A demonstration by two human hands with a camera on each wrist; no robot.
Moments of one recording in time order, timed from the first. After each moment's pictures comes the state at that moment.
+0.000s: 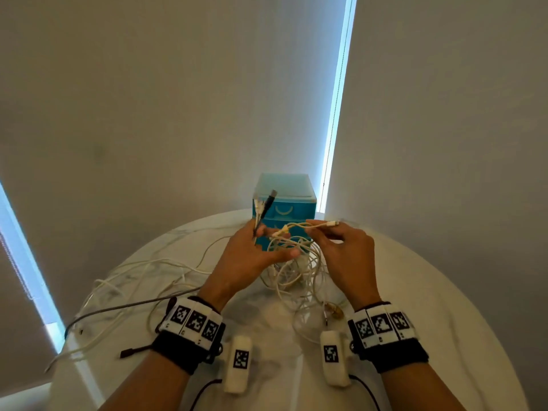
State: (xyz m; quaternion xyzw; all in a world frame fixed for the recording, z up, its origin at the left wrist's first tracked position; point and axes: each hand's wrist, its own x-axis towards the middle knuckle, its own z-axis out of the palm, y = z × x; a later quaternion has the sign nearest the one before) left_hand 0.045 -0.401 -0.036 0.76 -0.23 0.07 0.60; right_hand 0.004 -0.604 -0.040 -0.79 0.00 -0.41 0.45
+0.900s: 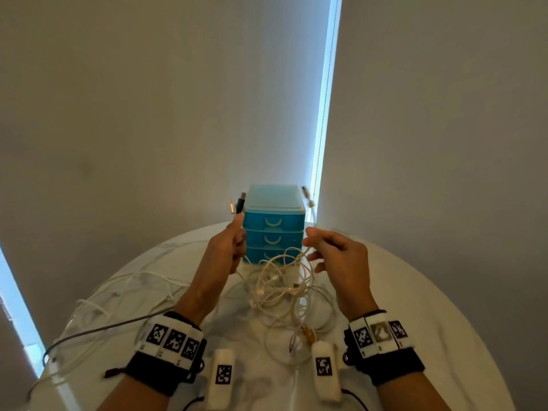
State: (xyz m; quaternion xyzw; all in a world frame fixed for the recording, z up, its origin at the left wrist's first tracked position) left_hand 0.049 -0.391 -0.017 0.68 -0.17 0.00 0.71; right_hand -0.010 -0.601 -0.028 -0.66 0.03 -0.33 0.67
